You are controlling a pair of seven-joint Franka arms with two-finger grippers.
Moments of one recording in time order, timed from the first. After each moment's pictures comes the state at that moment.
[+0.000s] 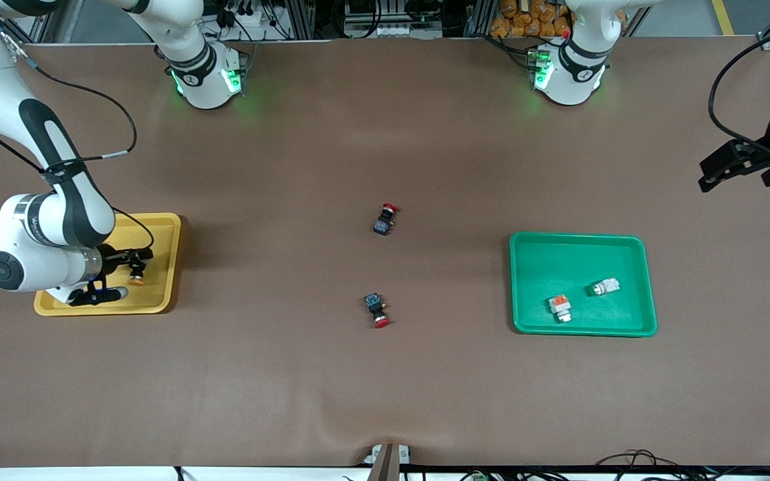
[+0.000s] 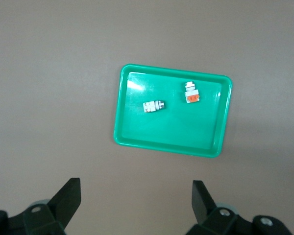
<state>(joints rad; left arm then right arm) 0.11 -0.02 -0.13 -1.59 0.03 1.63 -0.11 -0.49 0.62 0.35 -1.79 -0.24 1.95 -0.15</state>
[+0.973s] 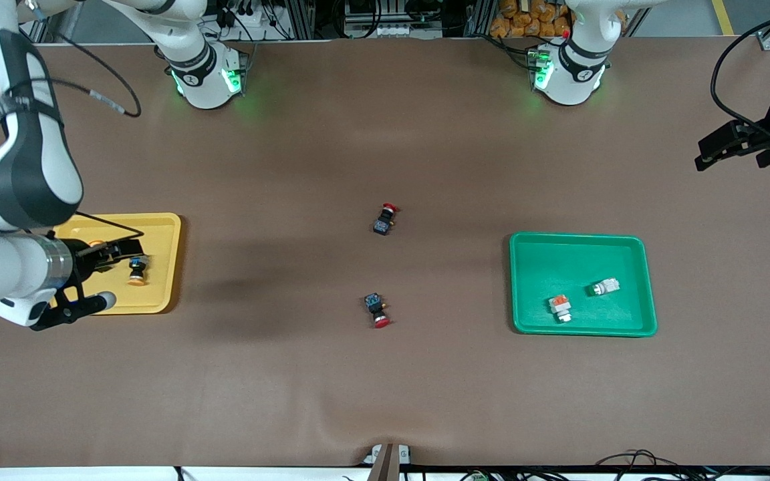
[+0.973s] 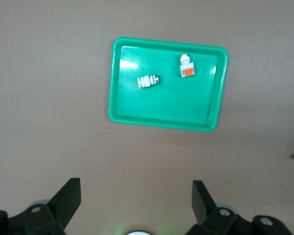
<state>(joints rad) 0.08 -0.04 -0.10 -1.58 0.00 1.50 -0.07 -0.24 0.58 0.45 -1.15 -0.21 1.36 -0.15</state>
